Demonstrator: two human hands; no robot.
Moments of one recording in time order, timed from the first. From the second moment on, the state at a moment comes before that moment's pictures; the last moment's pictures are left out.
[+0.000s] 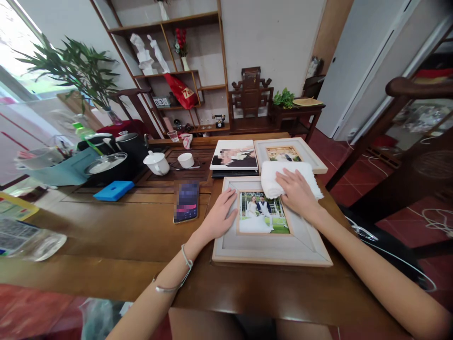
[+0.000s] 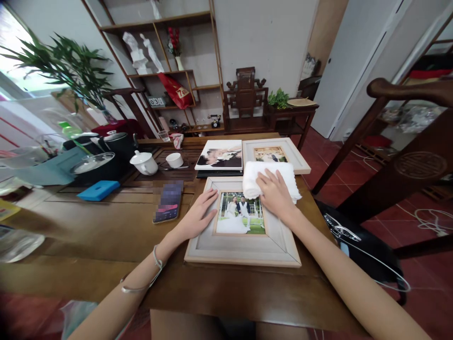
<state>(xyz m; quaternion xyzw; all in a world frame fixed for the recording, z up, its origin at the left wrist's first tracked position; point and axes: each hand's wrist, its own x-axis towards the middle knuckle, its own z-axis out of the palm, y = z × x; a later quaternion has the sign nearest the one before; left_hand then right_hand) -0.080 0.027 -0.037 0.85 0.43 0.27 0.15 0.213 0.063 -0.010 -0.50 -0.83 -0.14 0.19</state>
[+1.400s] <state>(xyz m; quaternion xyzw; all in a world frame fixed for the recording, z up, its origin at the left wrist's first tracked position) -0.079 0.031 -0.047 0.86 0.42 0.29 0.11 0.154 -0.069 0.048 -0.41 -0.90 0.12 -0.01</state>
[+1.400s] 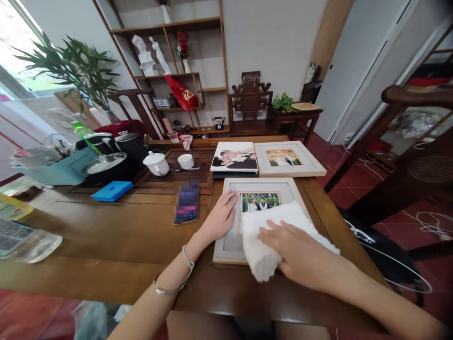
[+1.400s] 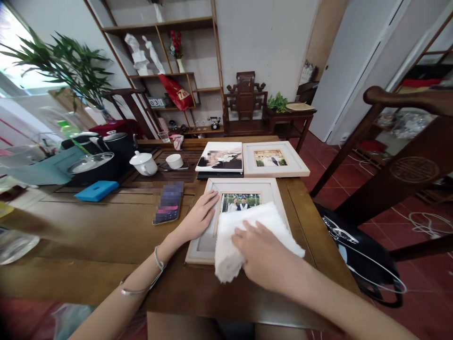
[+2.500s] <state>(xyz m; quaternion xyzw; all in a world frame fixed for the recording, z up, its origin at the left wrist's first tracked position) -0.080 0.028 -0.041 0.85 0.42 0.29 0.15 0.188 -0.044 0.046 -0.55 -0.83 -0.06 -0.05</state>
